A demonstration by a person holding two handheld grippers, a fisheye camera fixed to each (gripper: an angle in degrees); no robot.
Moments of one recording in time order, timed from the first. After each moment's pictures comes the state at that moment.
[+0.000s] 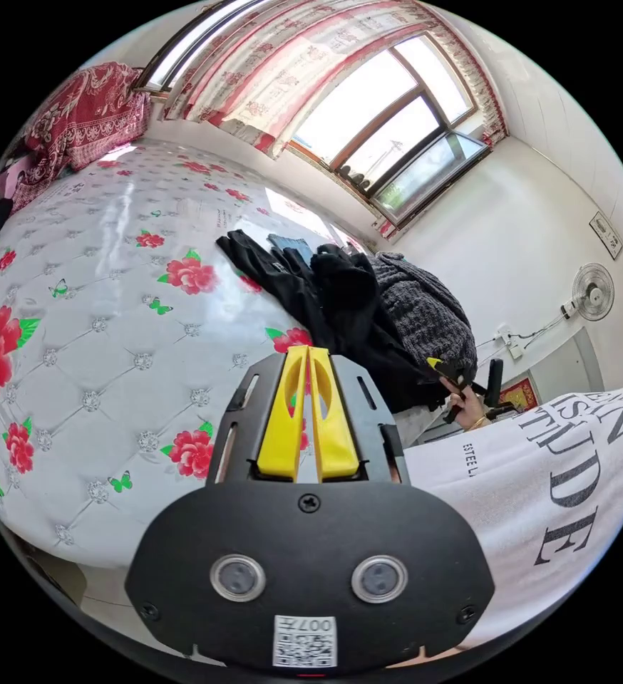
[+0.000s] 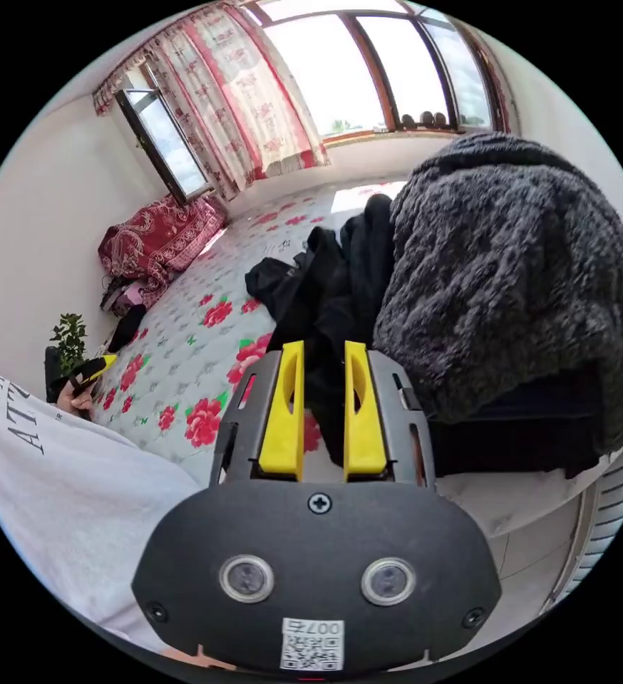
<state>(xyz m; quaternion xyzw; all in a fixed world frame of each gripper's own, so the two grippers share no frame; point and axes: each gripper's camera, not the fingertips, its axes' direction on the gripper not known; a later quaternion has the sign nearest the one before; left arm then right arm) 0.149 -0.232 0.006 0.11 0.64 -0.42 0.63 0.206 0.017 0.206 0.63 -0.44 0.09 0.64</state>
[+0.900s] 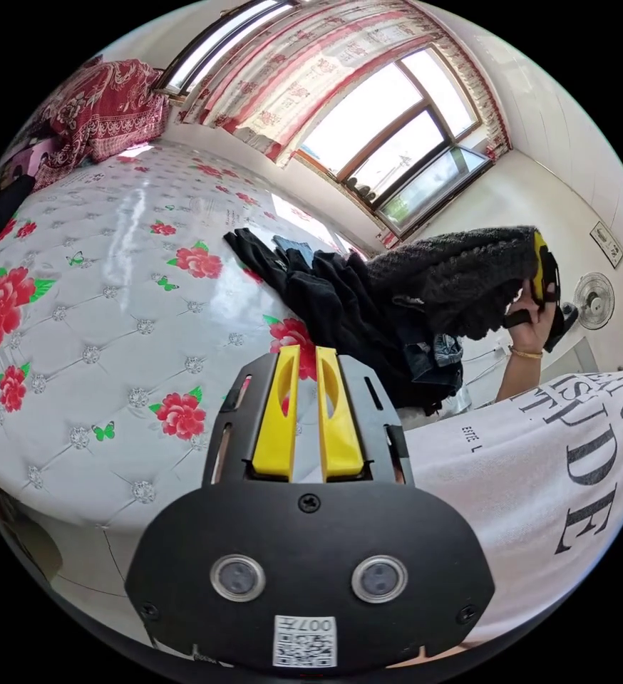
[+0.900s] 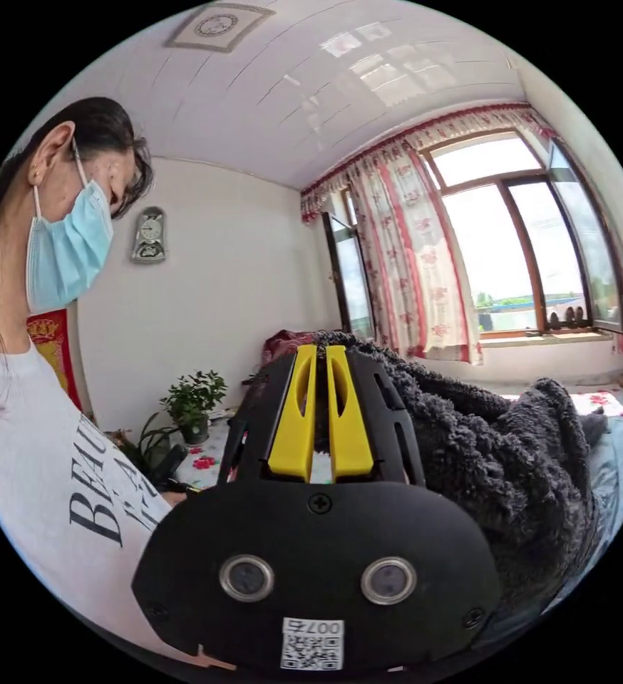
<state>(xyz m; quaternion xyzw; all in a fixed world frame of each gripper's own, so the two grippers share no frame) 0.155 -0.197 -0.029 0.10 0.62 -0.46 0.62 0.101 0.320 0.014 0.87 -0.39 -0.10 0.28</state>
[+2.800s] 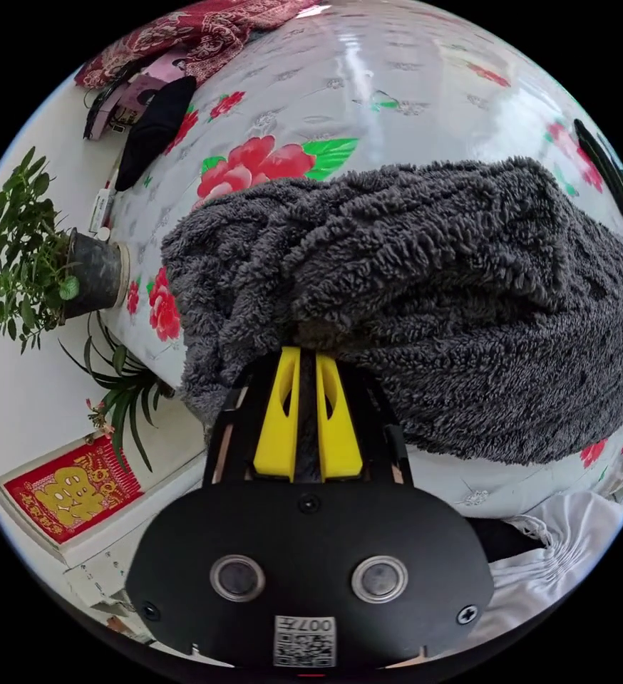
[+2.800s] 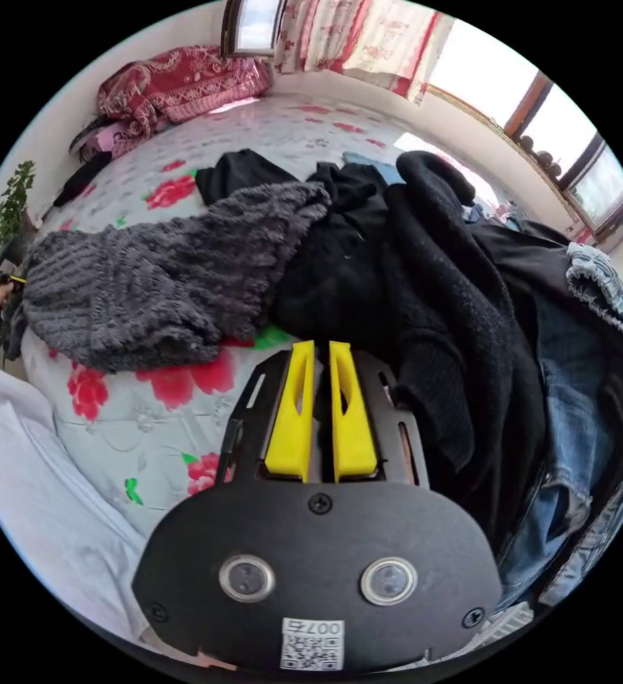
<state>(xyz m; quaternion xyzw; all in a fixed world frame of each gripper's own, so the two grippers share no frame) 0.227 -0.282 0.148 -0.44 0.34 -0.30 0.77 -0.252 -0.078 0.096 0.55 -0.25 -0.06 0.79</state>
